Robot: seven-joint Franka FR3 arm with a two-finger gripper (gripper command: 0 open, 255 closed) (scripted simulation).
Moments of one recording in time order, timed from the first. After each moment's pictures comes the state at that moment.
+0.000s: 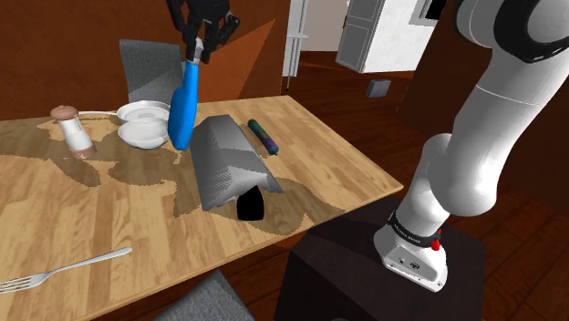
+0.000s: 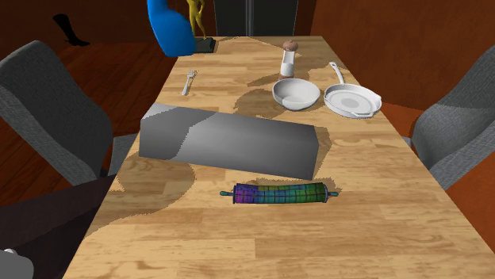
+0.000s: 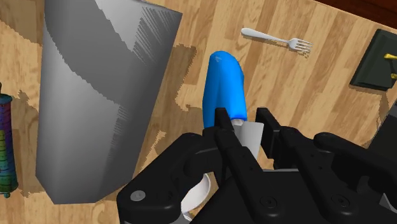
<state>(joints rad) 0.37 0.01 0.15 -1.52 0.17 1.73 0.67</state>
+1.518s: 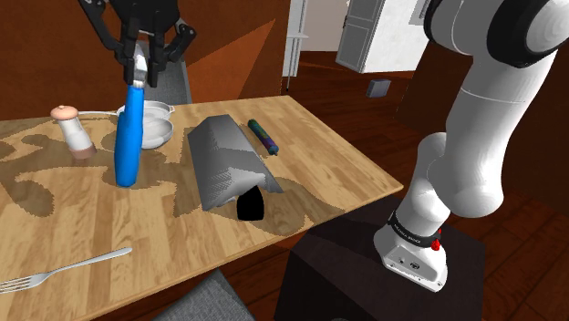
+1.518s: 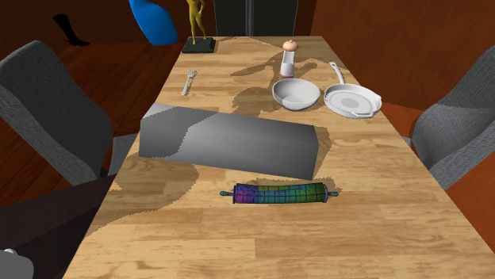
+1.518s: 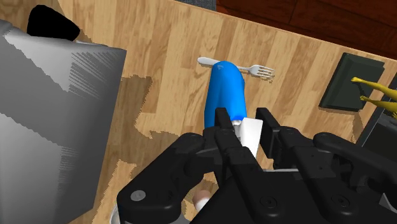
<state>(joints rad) 0.52 0.14 0.26 -1.38 0.08 1.76 0.94</state>
